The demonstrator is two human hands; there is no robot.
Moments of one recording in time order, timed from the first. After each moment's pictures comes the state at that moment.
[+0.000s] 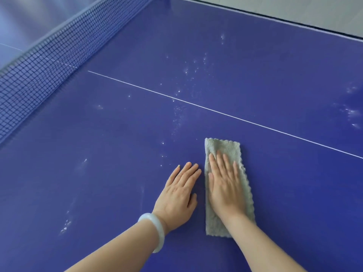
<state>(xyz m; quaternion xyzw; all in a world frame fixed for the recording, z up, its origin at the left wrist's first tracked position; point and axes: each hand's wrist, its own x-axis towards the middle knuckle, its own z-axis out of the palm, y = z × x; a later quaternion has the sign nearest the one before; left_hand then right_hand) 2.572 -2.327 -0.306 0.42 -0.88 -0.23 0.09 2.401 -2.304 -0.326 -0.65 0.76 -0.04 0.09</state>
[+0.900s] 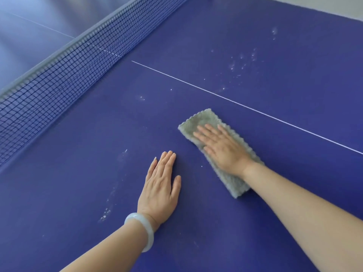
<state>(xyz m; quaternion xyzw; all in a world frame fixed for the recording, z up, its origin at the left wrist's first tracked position) 2.683 -2.348 -0.317 0.61 -0.74 -0.21 0.16 2.448 -2.450 -0.325 -0.87 0.48 -0.04 0.11</state>
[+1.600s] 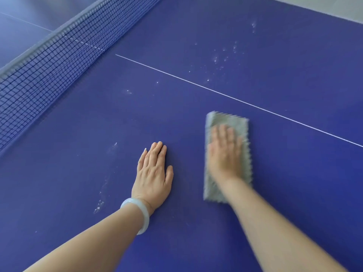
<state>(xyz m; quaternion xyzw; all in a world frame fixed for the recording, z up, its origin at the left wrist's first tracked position) 2.681 -2.348 -0.315 0.61 -0.77 -0.17 0.12 2.471 -2.375 -0.324 -0.63 0.78 -0.06 0.05</state>
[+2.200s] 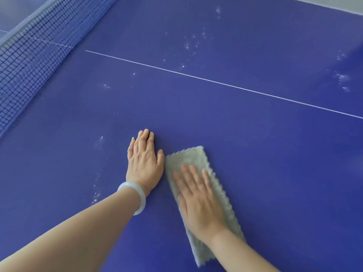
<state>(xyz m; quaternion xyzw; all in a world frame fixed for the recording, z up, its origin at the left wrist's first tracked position) 2.680 -2.347 -0.313 0.60 -0.77 -0.17 0.11 2.543 -2.203 -0.328 -0.72 0.69 -0.05 0.06</state>
